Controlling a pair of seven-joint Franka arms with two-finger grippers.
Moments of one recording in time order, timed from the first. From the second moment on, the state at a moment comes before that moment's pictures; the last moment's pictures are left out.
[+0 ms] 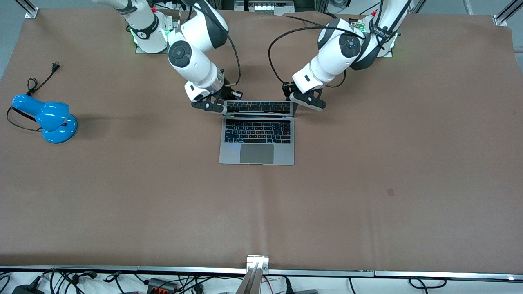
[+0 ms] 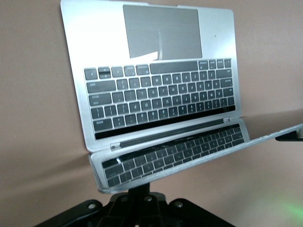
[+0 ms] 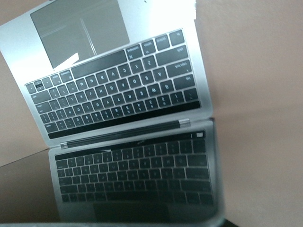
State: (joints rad) left arm -0.01 0.16 -0.74 -2.35 -0.51 2.71 -0.17; right arm 0.69 0.21 0.05 -2.20 0.46 2.48 0.65
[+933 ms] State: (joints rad) left arm 0.01 0.50 -0.63 -2.13 -0.51 2.87 0.06; right arm 0.59 0.43 0.04 -1.96 0.43 2.48 0.51
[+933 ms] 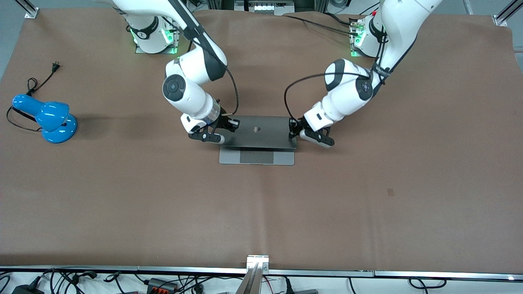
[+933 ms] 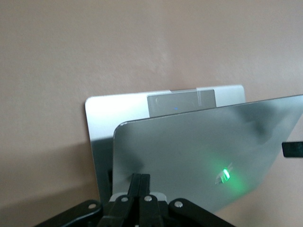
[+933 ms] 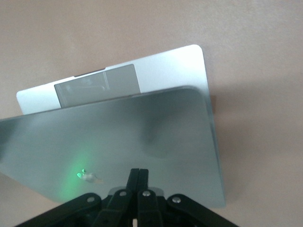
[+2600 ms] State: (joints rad) left arm -0.19 0.59 -0.34 -1.95 -0.43 2.72 0.11; right arm 0.41 0.57 0.00 -1.56 0.28 2.03 0.41
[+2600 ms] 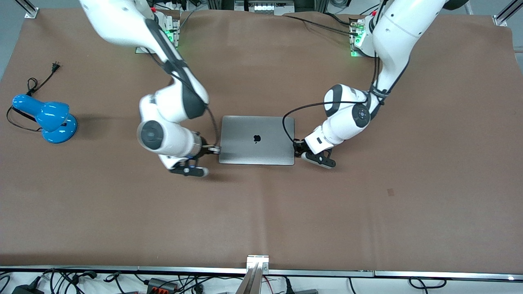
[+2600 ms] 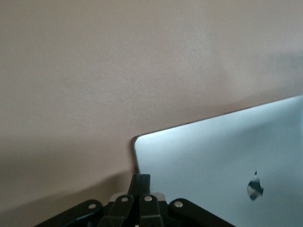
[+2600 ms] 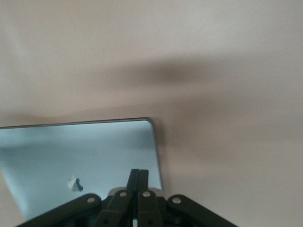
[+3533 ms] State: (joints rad) left arm -0.13 0.46 -0.18 -1.52 0.09 1.80 0.11; right arm 0.07 0.21 0.00 -1.56 0.13 1.56 0.04
